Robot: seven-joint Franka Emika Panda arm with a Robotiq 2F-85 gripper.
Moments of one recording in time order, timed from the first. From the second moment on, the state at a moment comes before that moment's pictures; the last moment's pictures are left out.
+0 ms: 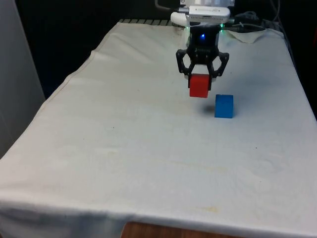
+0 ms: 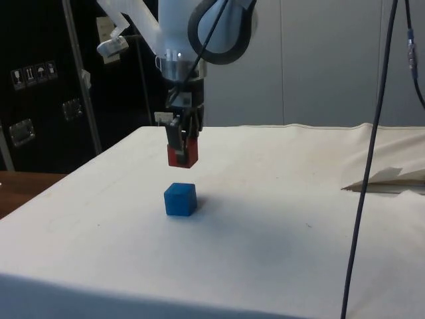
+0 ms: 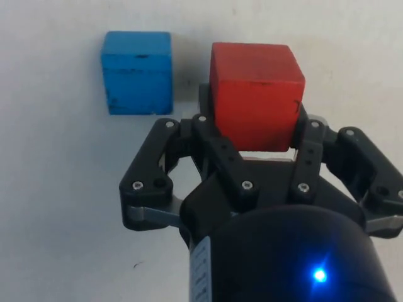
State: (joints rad) arm 0.12 0.28 -0.09 -2.29 -0.08 2.69 0.13
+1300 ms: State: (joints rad) arm 0.13 0.29 0.02 -2.29 -0.08 2.69 0.18
